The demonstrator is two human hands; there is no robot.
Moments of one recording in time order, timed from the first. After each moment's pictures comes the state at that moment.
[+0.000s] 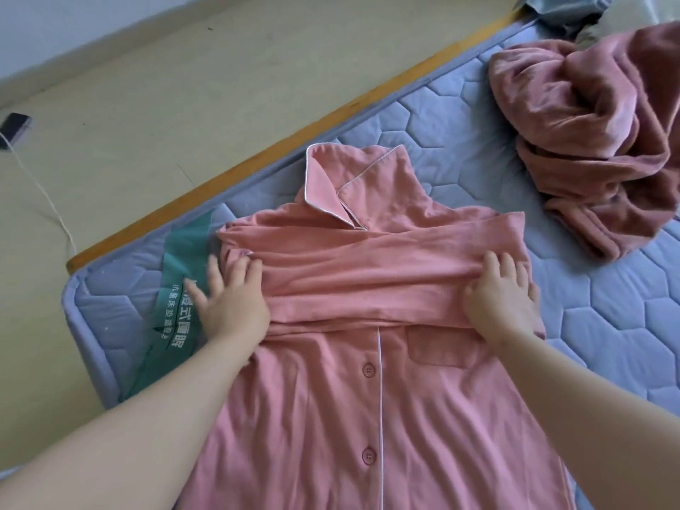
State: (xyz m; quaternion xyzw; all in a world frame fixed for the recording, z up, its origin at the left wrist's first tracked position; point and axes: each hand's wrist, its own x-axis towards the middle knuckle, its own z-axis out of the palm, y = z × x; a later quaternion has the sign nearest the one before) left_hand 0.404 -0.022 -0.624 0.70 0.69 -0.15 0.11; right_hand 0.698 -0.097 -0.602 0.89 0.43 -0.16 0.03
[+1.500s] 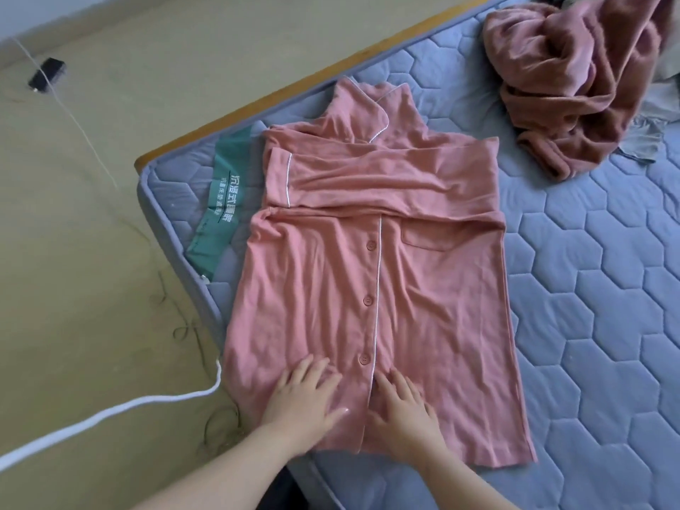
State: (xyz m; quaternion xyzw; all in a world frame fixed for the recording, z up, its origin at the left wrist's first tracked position) left_hand 0.365 -0.323 -0.592 0.80 0.43 -0.27 0.33; right_hand 0.527 -0.385 -0.590 0.73 0.47 -0.48 0.12
